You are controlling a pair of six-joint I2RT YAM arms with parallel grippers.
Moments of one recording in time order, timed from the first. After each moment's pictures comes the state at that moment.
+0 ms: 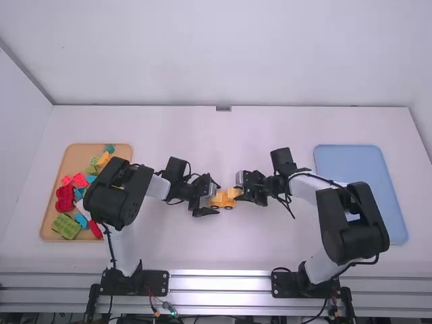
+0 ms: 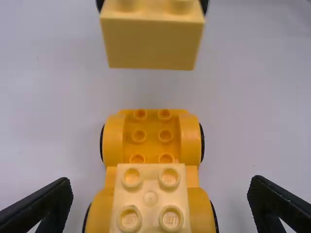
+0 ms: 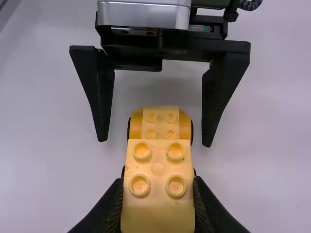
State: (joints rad) left arm -0.27 1.98 0.72 0.20 1.01 1.02; right arm 0.24 1.72 0.77 -0.29 -0.94 -1.22
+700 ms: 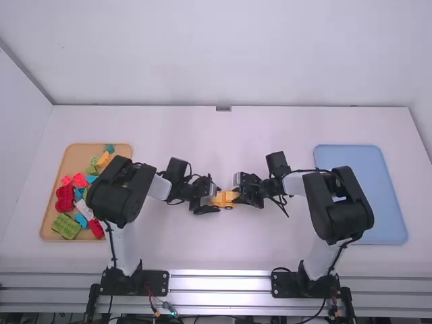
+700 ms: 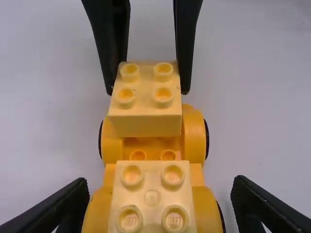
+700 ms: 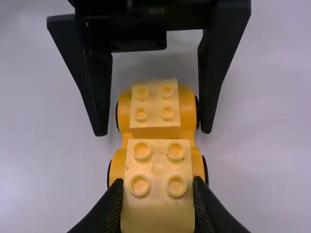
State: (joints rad) left arm -0.27 2.01 0.72 0.24 1.01 1.02; right arm 0.26 1.88 0.77 -0.16 -0.95 -1.13
